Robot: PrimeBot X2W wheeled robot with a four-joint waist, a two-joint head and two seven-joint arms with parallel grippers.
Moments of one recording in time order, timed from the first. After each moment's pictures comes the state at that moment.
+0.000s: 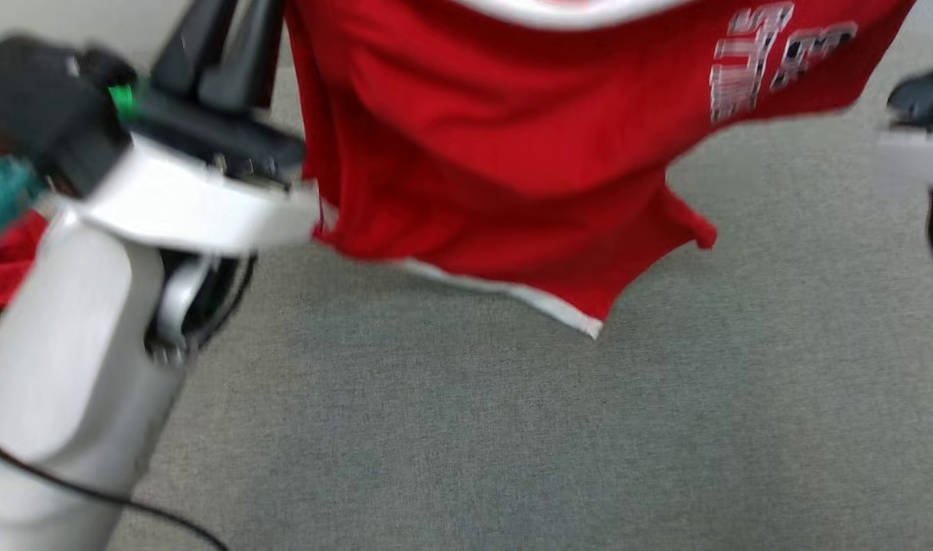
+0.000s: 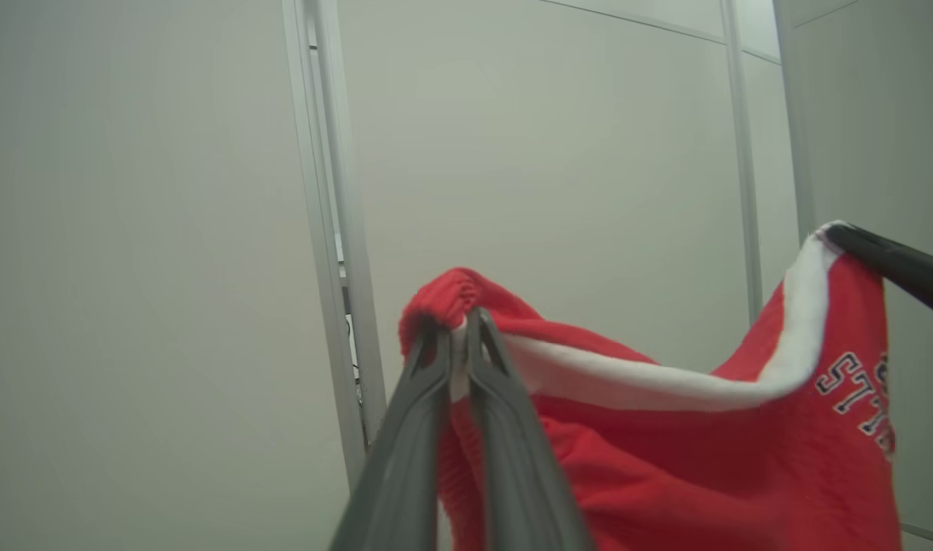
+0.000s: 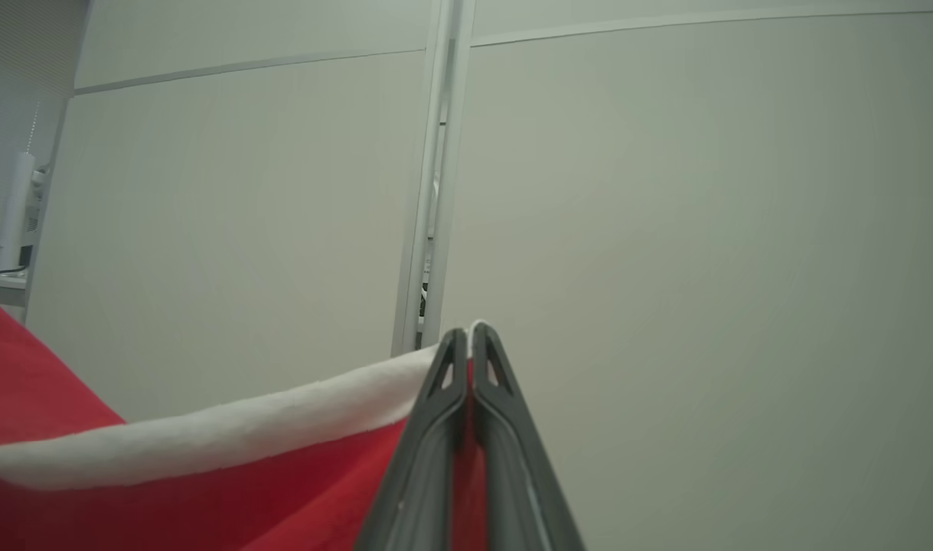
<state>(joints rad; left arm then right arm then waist) -0.75 0.33 -0.41 -0.11 -0.48 0.07 -0.10 -0.76 -0.28 0.12 0.04 0.31 0.13 -0.23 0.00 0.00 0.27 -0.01</state>
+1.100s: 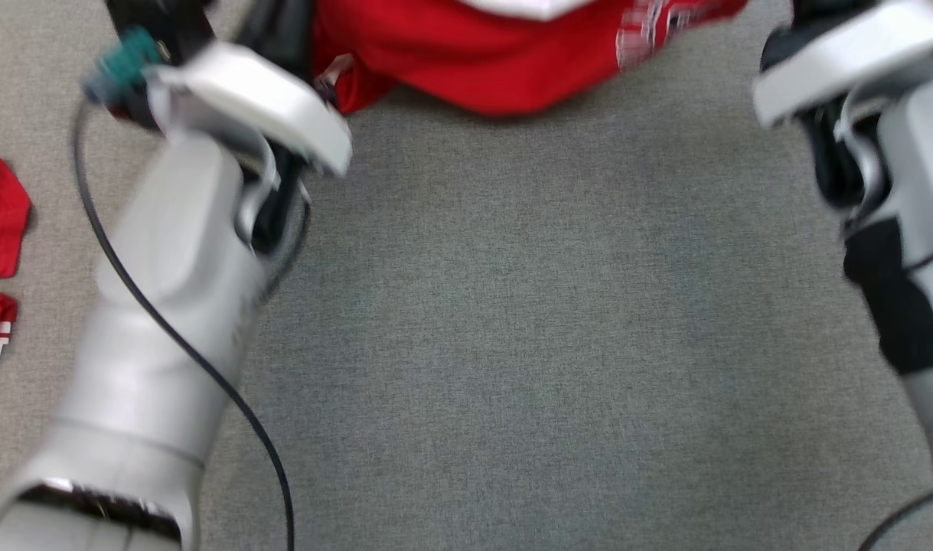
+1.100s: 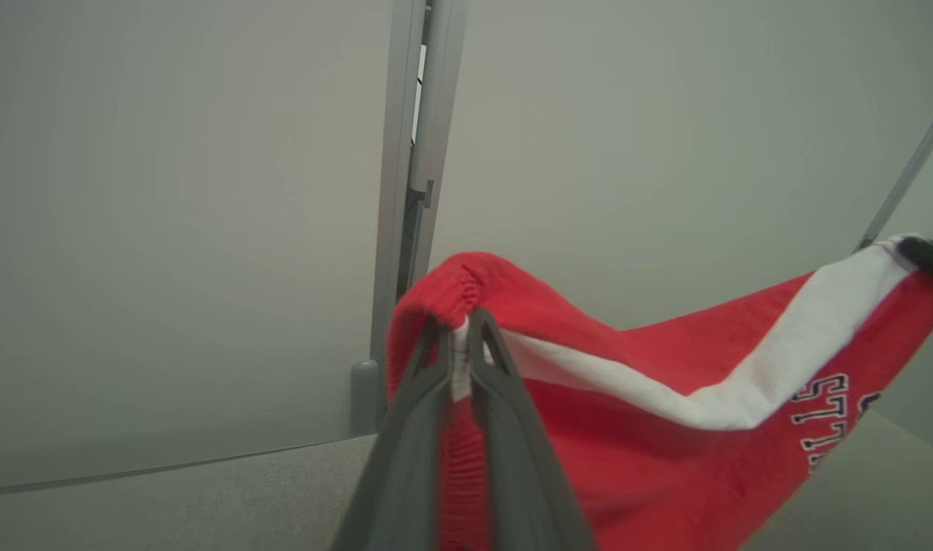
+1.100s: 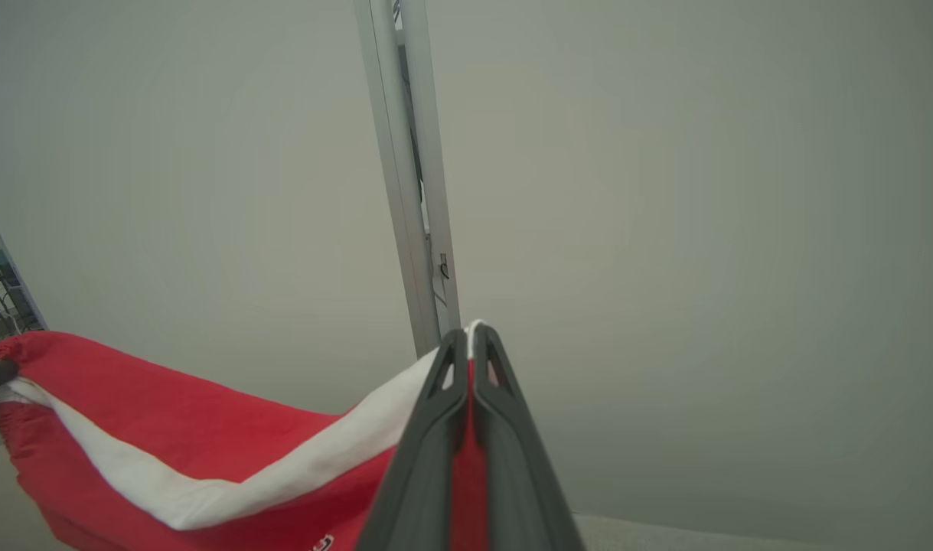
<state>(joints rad) -1.08 0.09 -0.40 0.82 -0.56 -0.13 -0.26 -1.11 -0.21 0.39 0.72 0.49 0.13 -0.26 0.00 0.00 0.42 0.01</state>
